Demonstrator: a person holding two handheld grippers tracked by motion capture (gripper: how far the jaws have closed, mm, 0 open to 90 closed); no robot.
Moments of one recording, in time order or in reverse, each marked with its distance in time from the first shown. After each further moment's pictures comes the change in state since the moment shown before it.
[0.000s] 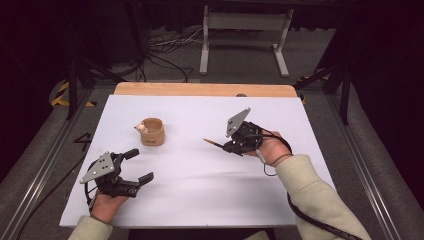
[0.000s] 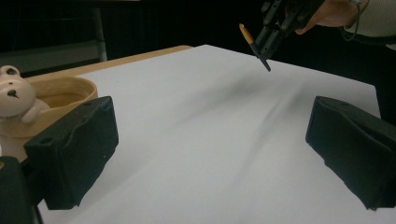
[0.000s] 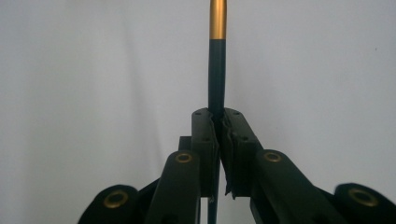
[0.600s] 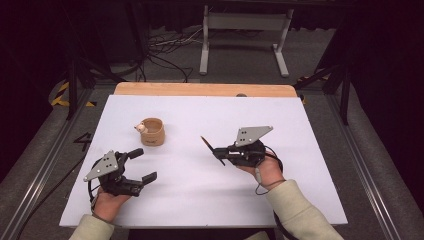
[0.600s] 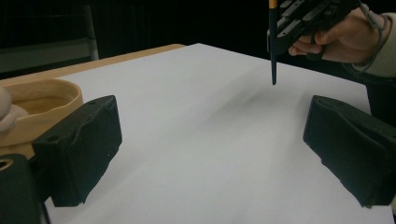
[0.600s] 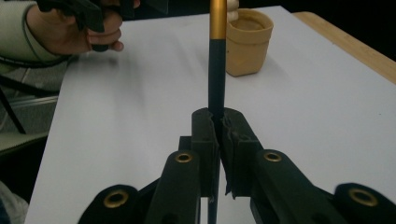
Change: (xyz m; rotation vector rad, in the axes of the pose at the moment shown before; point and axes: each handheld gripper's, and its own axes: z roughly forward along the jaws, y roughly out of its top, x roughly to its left) left arm -0.001 0.002 0.008 0.013 -0.031 -0.014; right arm 0.043 -0.024 0.006 -0.473 -0.028 0.152
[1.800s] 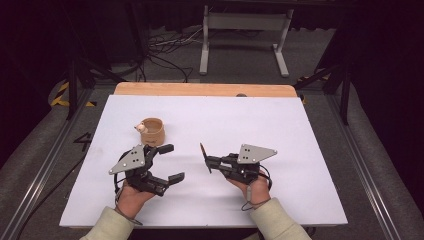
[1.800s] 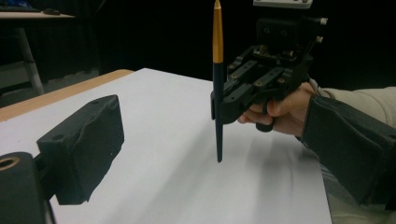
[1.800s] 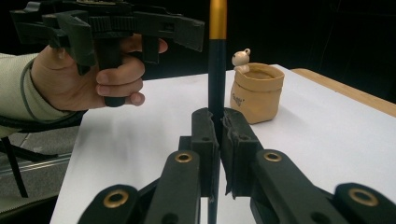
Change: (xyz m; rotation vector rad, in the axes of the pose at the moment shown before) left arm -0.040 0.045 0.057 -0.047 -0.201 0.042; right arm 0.036 -0.028 0.018 -0.295 -0.031 0.039
